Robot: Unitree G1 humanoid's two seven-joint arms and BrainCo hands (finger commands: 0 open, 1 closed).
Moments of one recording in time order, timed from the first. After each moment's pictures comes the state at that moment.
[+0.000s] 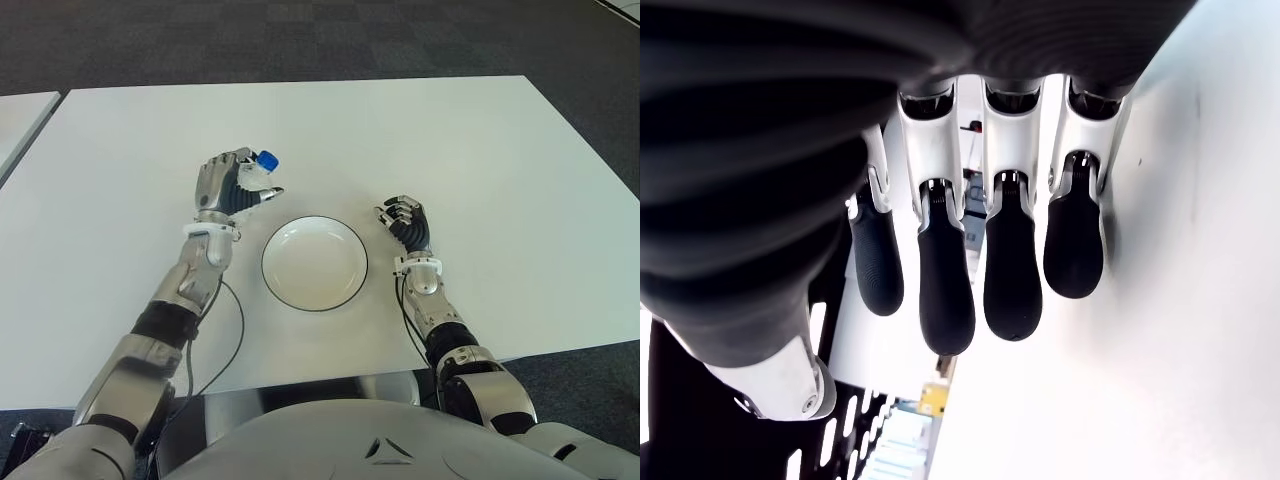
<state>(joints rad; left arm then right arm) -0.25 0.38 -0.25 0.30 0.61 -0.11 0.46 -0.31 -0.06 0.02 0.86 -0.20 -0.51 -0.29</state>
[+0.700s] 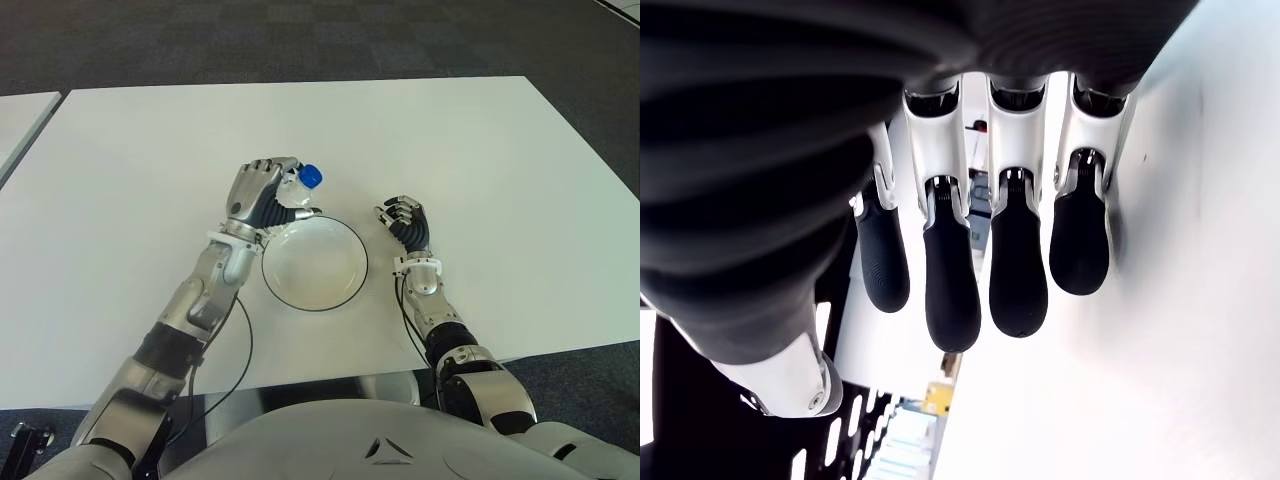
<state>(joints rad) -0.12 0.37 -0.35 -0.02 0.75 -0.12 0.30 -0.32 -0.06 0.02 0.88 -0.20 -0.52 -0.29</state>
